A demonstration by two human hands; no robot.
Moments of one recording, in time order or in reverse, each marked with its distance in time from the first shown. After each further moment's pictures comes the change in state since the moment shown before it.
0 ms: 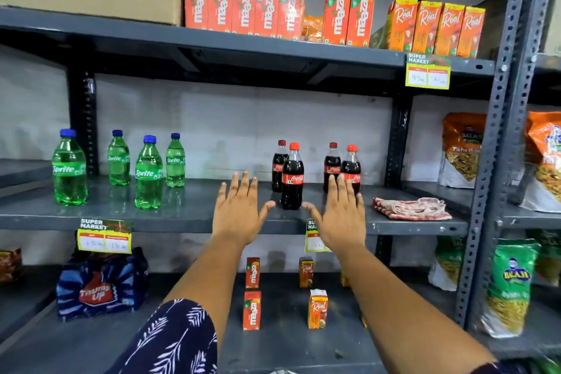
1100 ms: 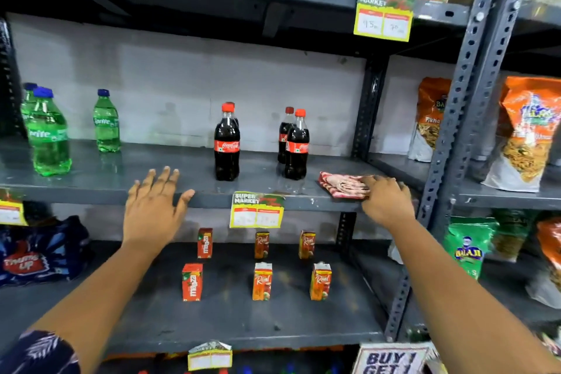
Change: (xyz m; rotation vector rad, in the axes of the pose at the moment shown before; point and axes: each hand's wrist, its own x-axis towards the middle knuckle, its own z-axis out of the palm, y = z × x) left_hand -0.027 0.012 0.064 -0.001 0.105 -0.165; right_hand 0.040 0.236 -0.019 -0.216 -0.337 0.064
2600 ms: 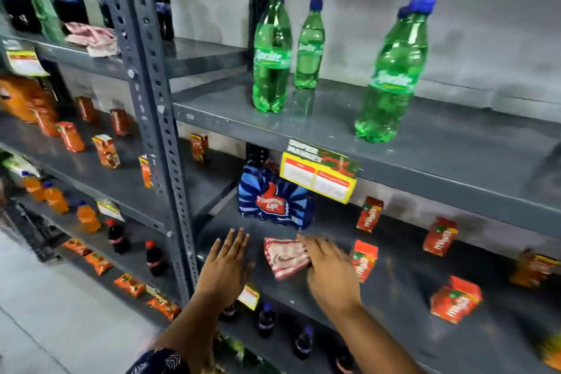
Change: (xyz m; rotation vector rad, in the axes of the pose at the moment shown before) left_hand -0.178 -0.435 0.086 0.199 -0.636 -0.201; right_hand -0.152 -0.607 0.197 0.459 -0.104 -0.713
